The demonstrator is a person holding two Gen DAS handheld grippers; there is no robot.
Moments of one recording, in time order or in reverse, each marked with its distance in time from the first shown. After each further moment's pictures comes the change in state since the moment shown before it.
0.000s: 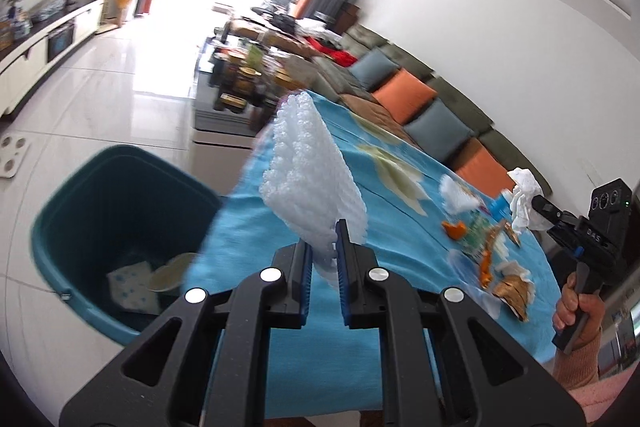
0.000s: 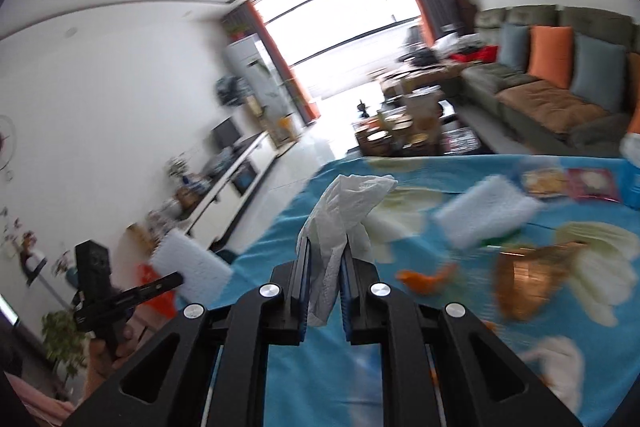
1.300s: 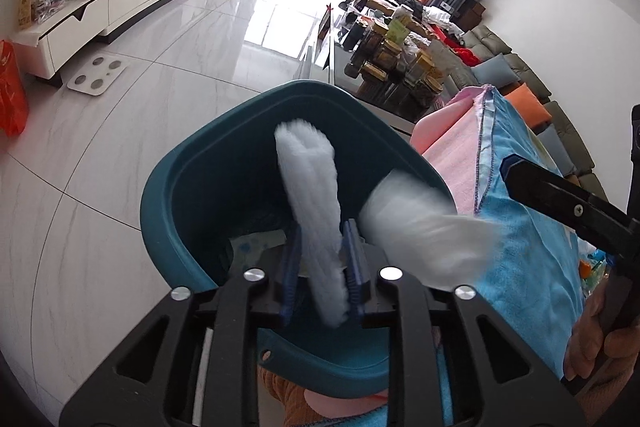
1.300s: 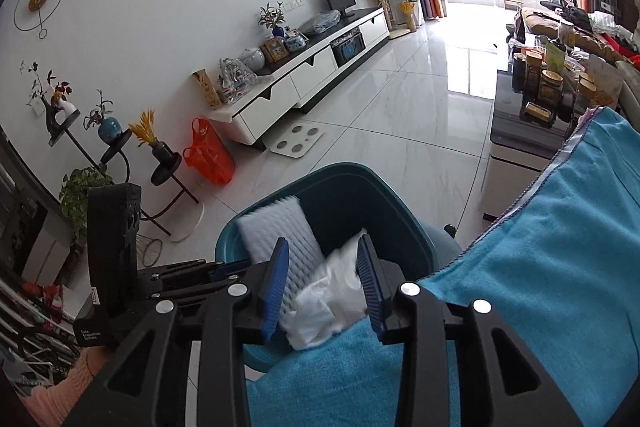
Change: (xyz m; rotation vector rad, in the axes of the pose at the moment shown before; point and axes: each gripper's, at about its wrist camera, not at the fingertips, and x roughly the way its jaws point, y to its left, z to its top) left arm 0.036 0.167 -0.014 -0.262 0.100 0.334; right arm 0.271 0.211 -0.041 -0.333 0.454 0.234
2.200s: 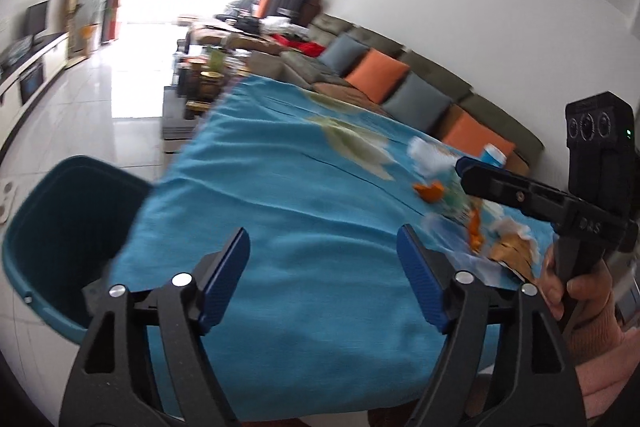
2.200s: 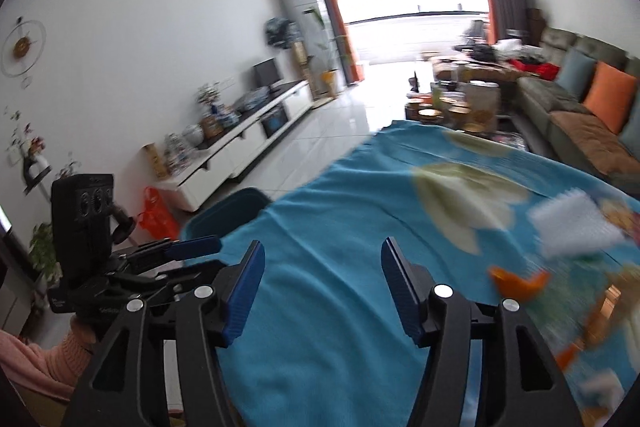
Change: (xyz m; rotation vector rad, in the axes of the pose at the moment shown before) left arm -0.051 -0.230 -0.075 0.468 -0.077 -0.403; right arm -0.230 -0.068 -0.134 0.130 -0.297 -0.268
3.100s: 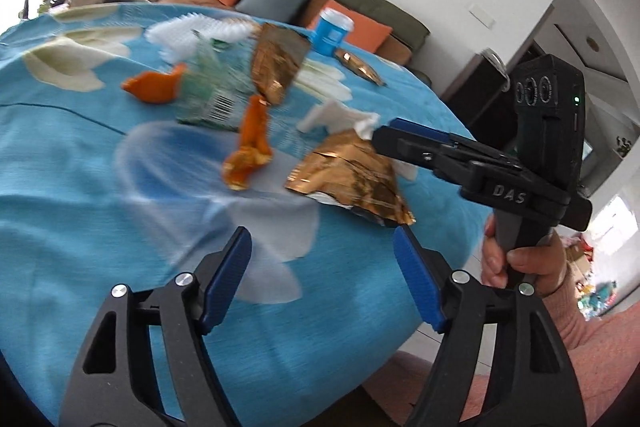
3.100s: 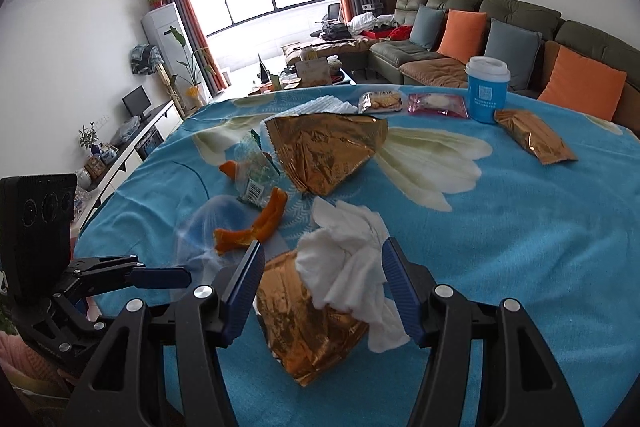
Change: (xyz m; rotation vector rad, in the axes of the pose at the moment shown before) left arm 0.134 -0.193 -0.060 0.199 0.373 -0.425; right arm -0.109 -0.131 -0.104 0.267 0.003 -0.379
